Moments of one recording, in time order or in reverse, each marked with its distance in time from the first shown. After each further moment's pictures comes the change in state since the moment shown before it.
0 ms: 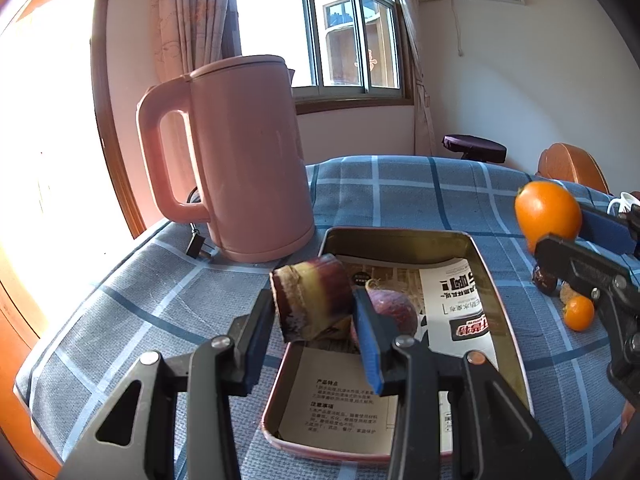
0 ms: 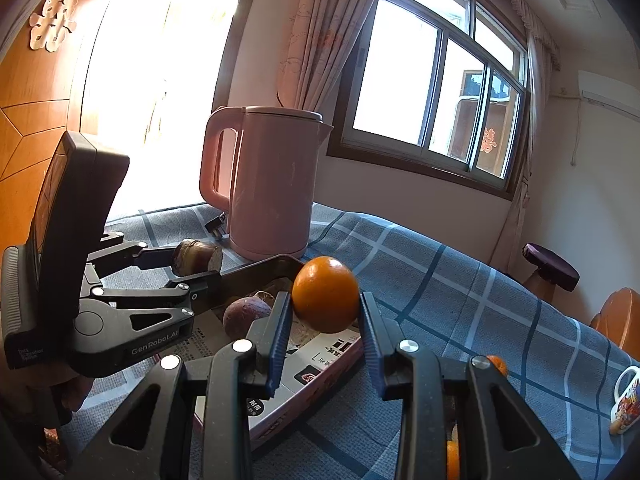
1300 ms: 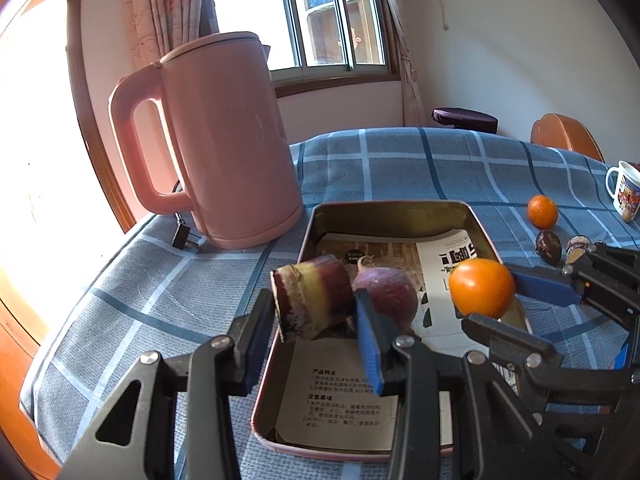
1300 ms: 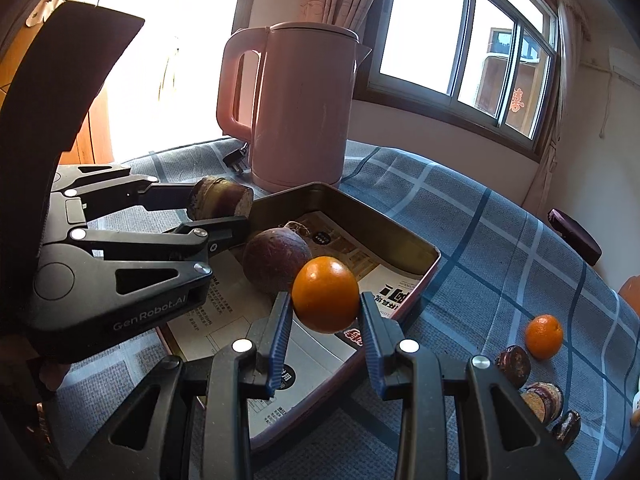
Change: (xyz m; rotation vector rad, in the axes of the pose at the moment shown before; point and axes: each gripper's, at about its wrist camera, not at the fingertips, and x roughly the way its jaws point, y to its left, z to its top) left arm 0.016 -0.008 -0.003 0.080 0.072 -0.018; right arm 0.047 0.025 -0.026 -0.007 0.193 0.080
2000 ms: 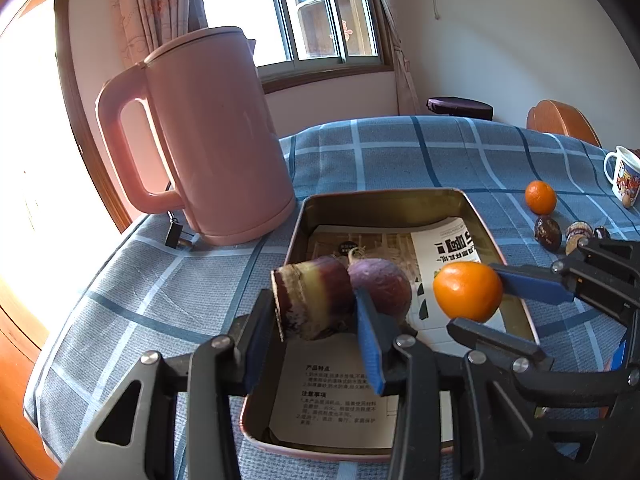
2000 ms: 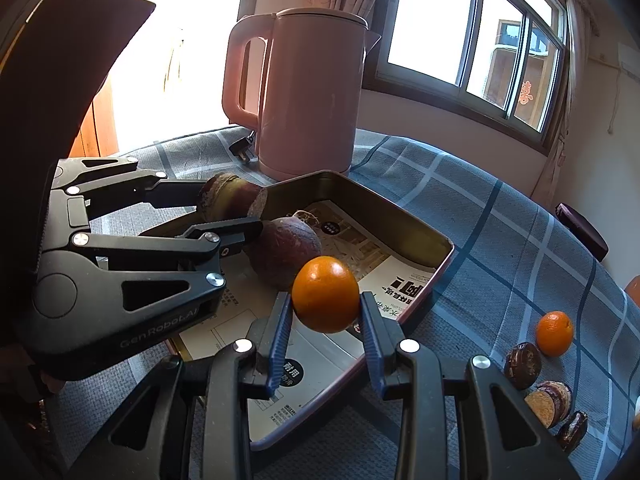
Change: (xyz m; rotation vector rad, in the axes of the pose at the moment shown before) left arm 0.004 -0.006 -0.002 0.033 0.023 -0.003; right arm 0.006 0.002 0.001 -0.010 0.035 0.030
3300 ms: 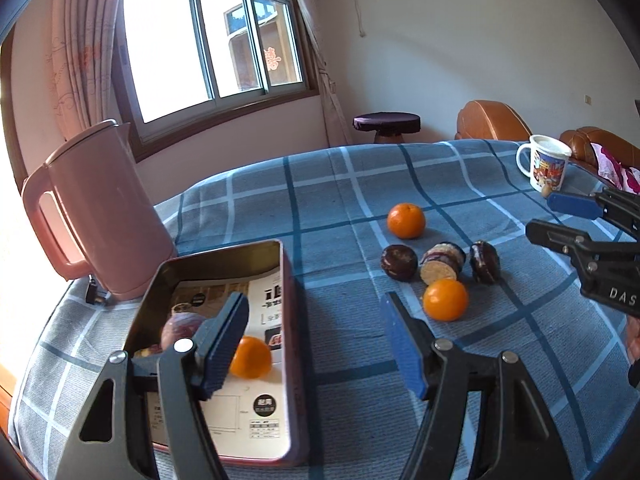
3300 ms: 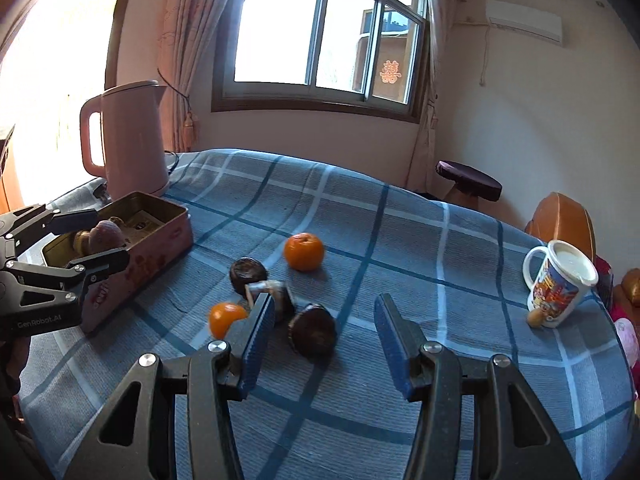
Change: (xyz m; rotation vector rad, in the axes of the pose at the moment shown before) left arm -0.051 -0.122 0.021 0.137 -0.093 -0.215; right arm -0.142 -0.172 -0.094 0.316 -0.034 -0.391
